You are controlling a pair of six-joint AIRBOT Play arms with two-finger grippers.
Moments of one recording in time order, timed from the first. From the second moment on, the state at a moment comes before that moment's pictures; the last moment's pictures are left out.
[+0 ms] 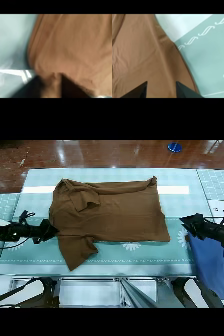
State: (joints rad) left arm 0.45 -1.26 0.59 0.88 -1.04 -1.40; right arm -0.63 -0.87 0.50 -0.66 1.07 1.22
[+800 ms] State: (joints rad) left arm 0.37 -1.30 0.68 0.86 -1.12 -1.34; right arm -0.57 -1.08 0.39 -0.76 1.09 1.31
